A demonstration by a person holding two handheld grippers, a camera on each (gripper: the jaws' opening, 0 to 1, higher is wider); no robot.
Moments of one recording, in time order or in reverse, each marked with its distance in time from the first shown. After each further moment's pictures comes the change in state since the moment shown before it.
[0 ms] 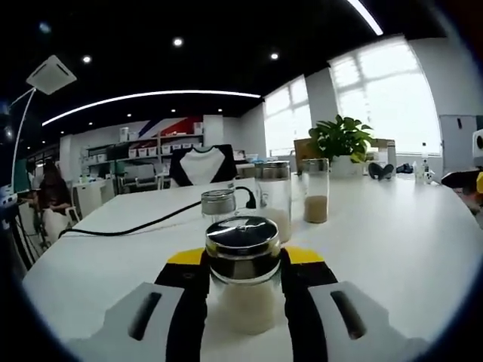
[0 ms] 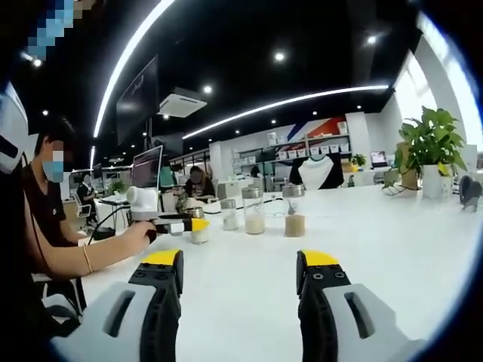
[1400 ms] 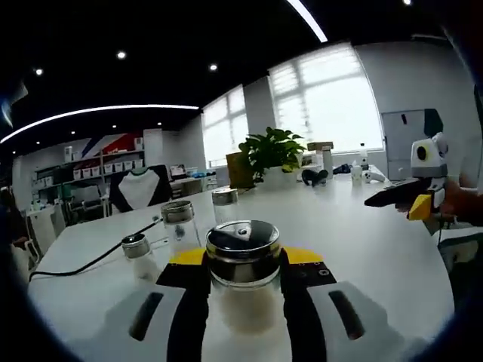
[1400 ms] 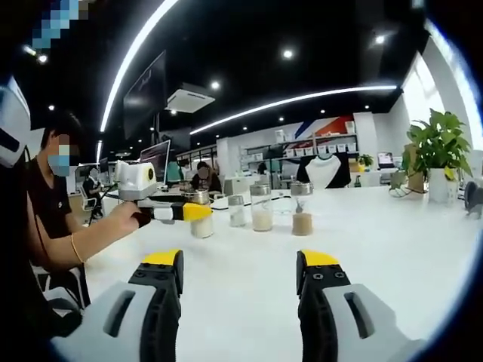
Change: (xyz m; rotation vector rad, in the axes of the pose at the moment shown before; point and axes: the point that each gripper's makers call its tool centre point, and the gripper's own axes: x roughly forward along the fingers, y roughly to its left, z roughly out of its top) left arm -0.038 -0.112 0.053 0.087 -0.060 -0.387; right arm 0.006 0.013 -0.002 -0.035 0.025 0.051
